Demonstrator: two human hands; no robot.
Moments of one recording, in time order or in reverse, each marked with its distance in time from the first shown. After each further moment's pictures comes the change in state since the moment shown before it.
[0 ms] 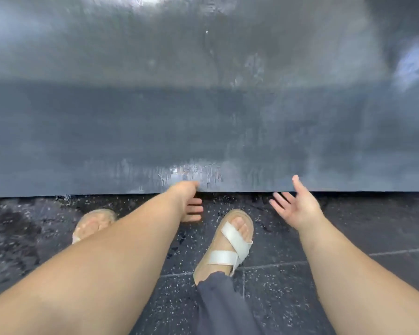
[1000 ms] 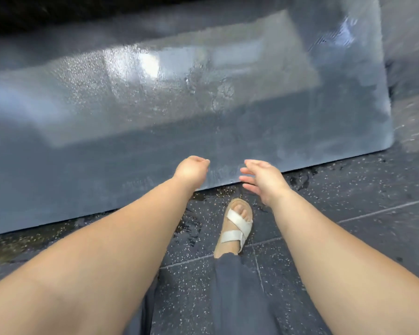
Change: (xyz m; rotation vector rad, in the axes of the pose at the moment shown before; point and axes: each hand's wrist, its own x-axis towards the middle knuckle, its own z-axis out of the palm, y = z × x) left_hand -0.178 0.023 0.030 0.564 0.217 0.595; right_hand -0.178 -0.027 0.031 -0.410 -0.223 -0.206
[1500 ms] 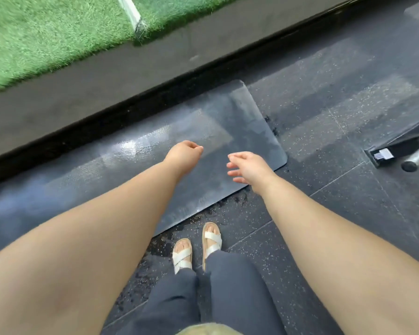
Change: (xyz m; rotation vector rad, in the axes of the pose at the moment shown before) left_hand -0.317 0.229 -0.006 0.332 -0.022 0.461; right_hand -0.315 -0.170 -0.149 -0.043 0.047 -0.309
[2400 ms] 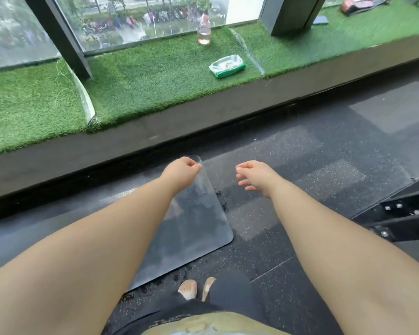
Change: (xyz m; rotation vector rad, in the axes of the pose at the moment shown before) left_hand 0.051 0.349 0.123 0.139 0.155 0.156; right_hand 0.087 -0.192 -0.367 -0.314 -0.014 -0.154
